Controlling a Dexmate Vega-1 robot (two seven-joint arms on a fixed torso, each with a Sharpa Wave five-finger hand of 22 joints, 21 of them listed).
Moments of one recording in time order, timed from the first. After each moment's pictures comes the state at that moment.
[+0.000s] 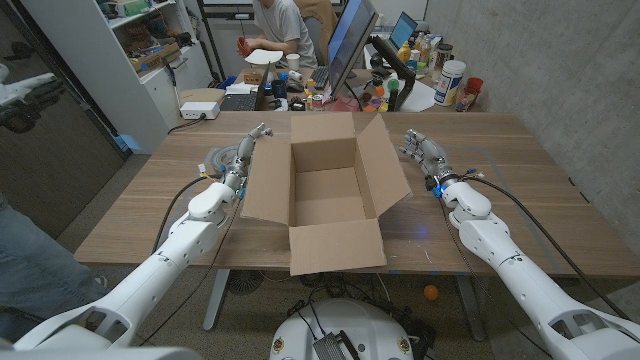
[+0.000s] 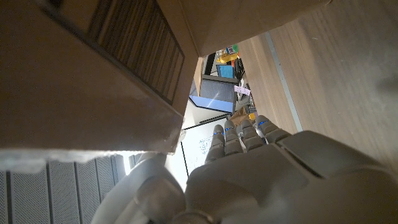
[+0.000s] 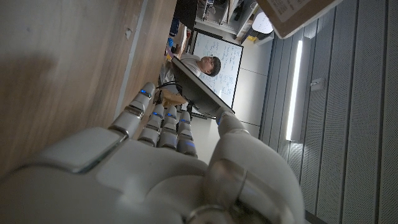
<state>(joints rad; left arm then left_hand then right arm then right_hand) 0.89 0.55 0.34 -1.38 -0.64 -0.24 -0.05 0.13 0.01 0.52 -0.05 0.17 0.08 0.09 0.19 0.17 0.05 0.06 0.21 0.20 -0.03 0.08 0.19 0.18 -0.05 0.07 0.20 0.18 -0.89 -0.40 -0.24 -1.34 0.56 0.22 0.08 0.46 0.14 0.41 -0.11 0.17 0.21 0.09 0.20 0.22 0.21 0.10 0.21 0.21 0.13 0.06 0.21 0.31 0.37 0.03 0.20 0.17</state>
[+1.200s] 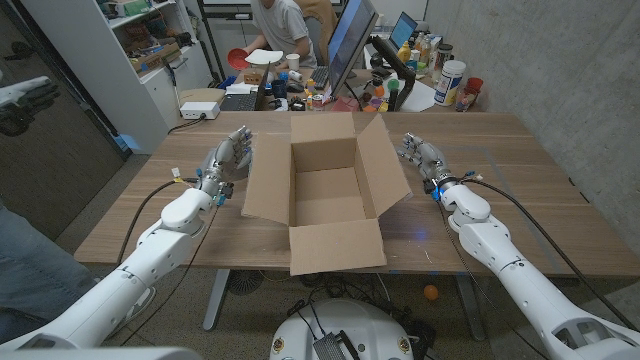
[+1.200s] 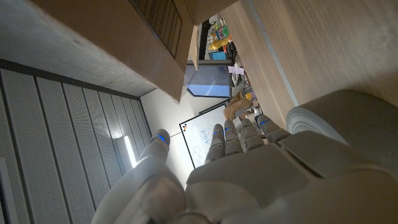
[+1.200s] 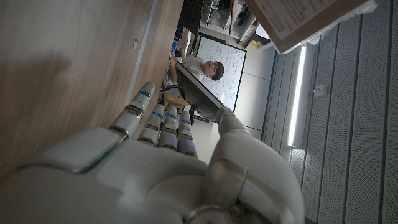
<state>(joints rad) 1.03 0.70 0.25 -1.54 -0.61 -0.23 0.04 0.14 0.03 0.53 -0.07 0.17 0.09 0.09 0.19 0.18 0.05 0.06 0.21 0.20 -0.01 0.09 0.19 0.18 -0.06 0.10 0.20 0.18 -0.94 -0.41 -0.24 -1.40 0.52 0.18 0.05 0.46 0.14 0.40 -0.12 0.17 0.21 0.08 0.20 0.21 0.21 0.11 0.21 0.21 0.14 0.06 0.21 0.30 0.37 0.03 0.20 0.17</state>
